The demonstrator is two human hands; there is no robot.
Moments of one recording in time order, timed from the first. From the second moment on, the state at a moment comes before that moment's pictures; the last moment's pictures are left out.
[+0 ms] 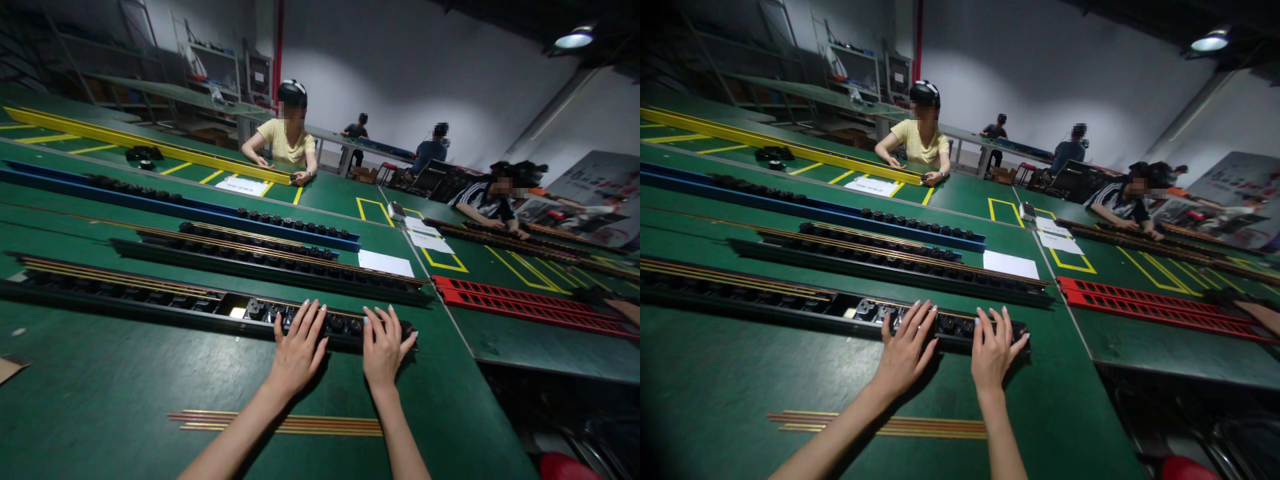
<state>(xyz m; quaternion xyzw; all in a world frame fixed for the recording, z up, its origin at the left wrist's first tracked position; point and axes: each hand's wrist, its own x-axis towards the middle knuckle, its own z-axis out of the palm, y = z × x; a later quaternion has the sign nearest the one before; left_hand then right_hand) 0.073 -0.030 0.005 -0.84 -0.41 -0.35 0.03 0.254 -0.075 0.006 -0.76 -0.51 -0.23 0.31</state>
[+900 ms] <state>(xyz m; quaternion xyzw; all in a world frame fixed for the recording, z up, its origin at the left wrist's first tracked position) 0.094 -0.043 0.021 -0.84 -0.43 -0.32 0.04 0.256 -0.075 0.002 -0.75 -0.53 -0.22 0.33</state>
